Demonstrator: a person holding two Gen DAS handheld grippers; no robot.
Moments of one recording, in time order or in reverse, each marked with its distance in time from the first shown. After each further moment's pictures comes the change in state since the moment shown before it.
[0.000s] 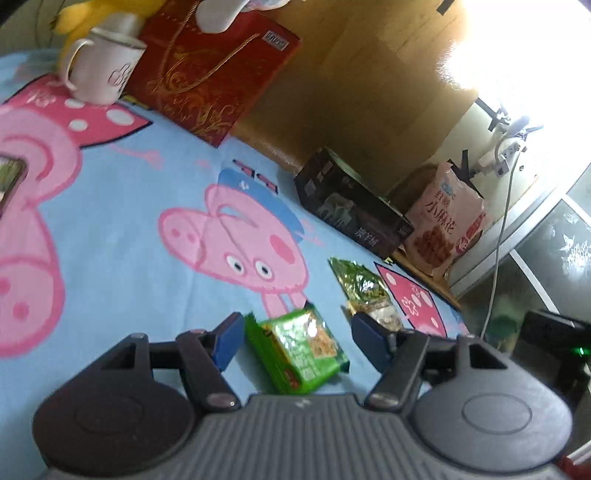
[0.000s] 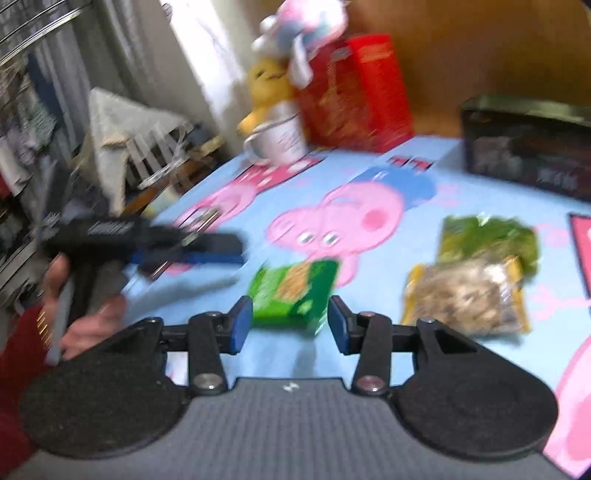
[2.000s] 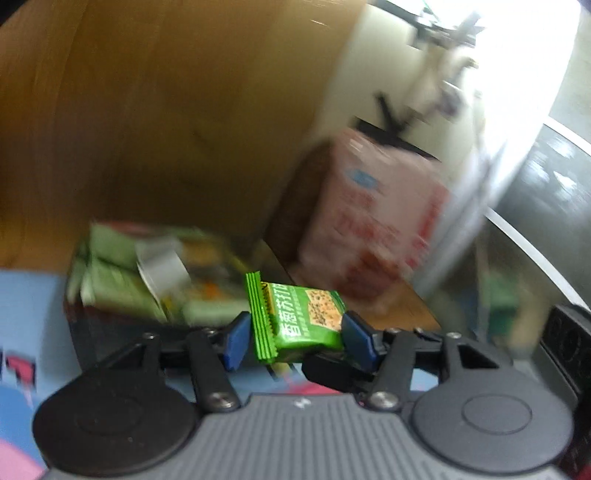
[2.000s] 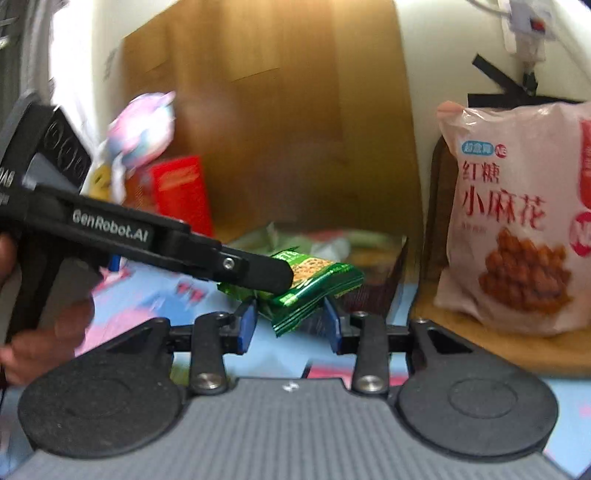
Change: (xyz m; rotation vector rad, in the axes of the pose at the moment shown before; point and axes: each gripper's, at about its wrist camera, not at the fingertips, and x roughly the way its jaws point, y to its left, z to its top) left arm 0.250 -0.194 0.141 0.357 0.081 -0.092; right arm -0.060 -0.155 0.096 -0.023 -0.274 -0.382
